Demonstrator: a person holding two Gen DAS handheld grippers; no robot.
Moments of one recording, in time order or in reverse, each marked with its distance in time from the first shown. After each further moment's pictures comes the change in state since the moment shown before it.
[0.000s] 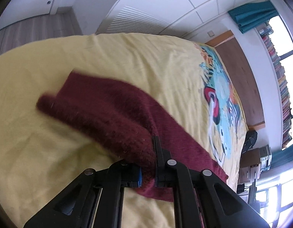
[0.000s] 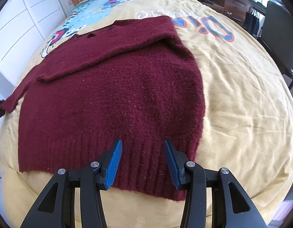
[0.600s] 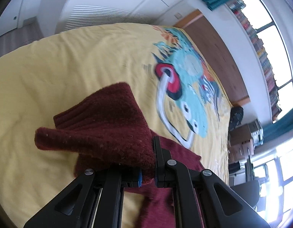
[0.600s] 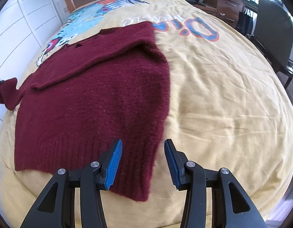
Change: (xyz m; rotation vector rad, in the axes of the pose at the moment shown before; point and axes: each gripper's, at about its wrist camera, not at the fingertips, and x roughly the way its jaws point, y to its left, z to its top) left arm 0.036 -0.157 -0.050 0.167 0.074 -0.109; right arm -0.010 -0.050 -0.004 0.036 -0.042 -0.002
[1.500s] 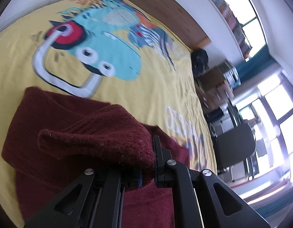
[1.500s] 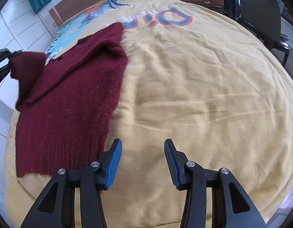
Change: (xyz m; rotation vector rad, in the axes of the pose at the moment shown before) left arm 0.122 -0.232 -0.151 0.344 0.248 -0.189; right arm 0.005 -0.075 -0.021 0.135 -0.012 0.053
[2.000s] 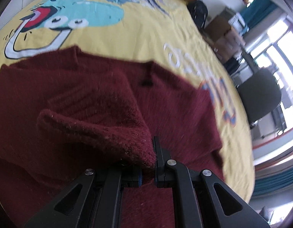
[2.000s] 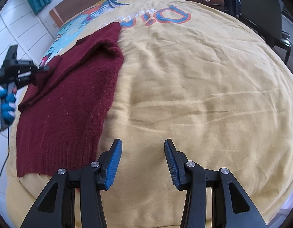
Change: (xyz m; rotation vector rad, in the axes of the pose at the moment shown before) left arm 0.110 -0.033 -0.110 0.243 0.246 0.189; right arm 0.004 -0.010 0.001 0.008 0.004 0.020
